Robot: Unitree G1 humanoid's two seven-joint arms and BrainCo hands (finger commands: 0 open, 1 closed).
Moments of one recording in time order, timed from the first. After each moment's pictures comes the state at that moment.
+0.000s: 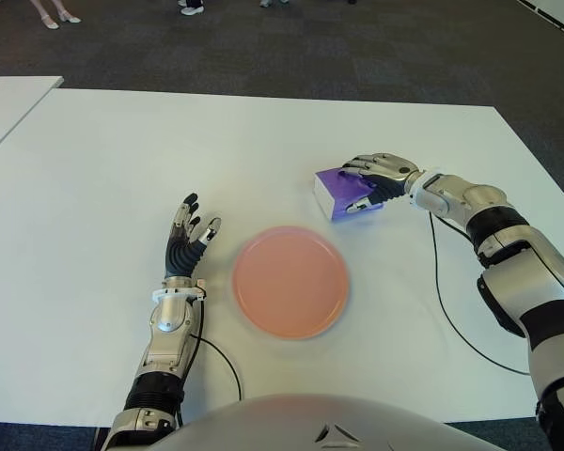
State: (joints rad) left arm 0.08 0.05 0.07 0.41 0.05 -0.55 0.11; right arm -0.98 -0.62 0.70 1.16 -0.96 -0.67 -0.17
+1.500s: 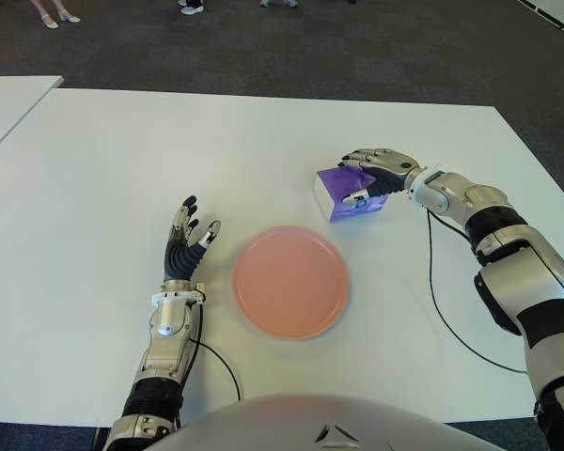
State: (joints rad) left arm 0.11 0.05 0.06 0.37 0.08 -0.52 0.13; right arm -0.98 -0.61 0.66 1.18 -0.88 -0.69 -0.14
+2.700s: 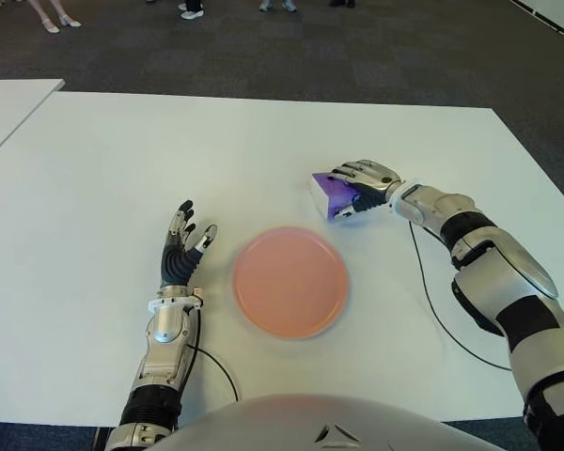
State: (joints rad) left arm 0.14 0.05 0.07 0.35 0.07 -0.54 0.13; right arm -0.99 -0.50 0.84 1.28 -0.97 -0.57 -0.26
